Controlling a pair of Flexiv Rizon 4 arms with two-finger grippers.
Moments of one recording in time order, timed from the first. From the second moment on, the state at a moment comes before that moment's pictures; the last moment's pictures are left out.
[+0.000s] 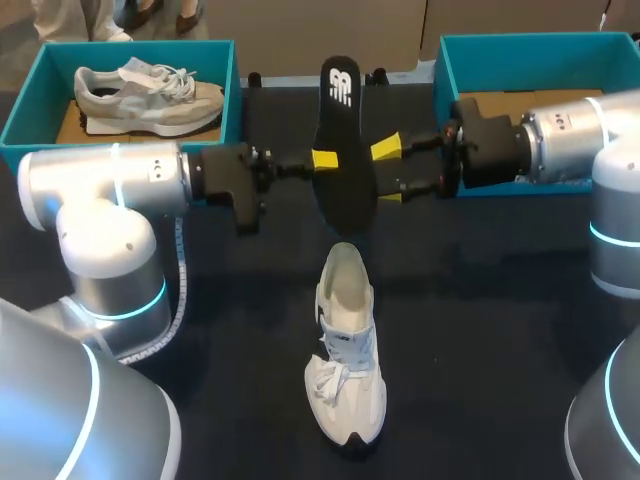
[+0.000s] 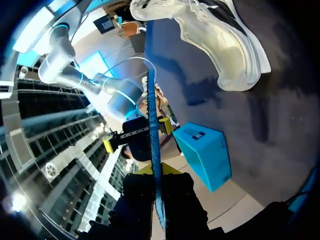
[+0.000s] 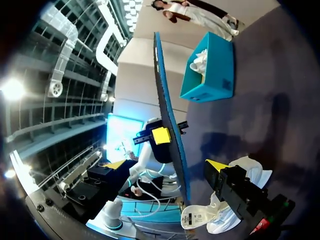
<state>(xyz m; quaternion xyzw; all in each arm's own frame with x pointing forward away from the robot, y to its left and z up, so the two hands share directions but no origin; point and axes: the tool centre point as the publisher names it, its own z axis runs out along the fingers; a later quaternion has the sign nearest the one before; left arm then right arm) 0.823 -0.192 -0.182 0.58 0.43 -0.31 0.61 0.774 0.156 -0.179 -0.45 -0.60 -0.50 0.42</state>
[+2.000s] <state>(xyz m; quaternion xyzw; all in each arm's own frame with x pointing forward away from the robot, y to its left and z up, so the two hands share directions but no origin) 0.823 -0.198 -0.185 0.54 0.50 -0.36 0.58 0.779 0.181 -0.198 -0.44 -0.61 -0.51 0.42</state>
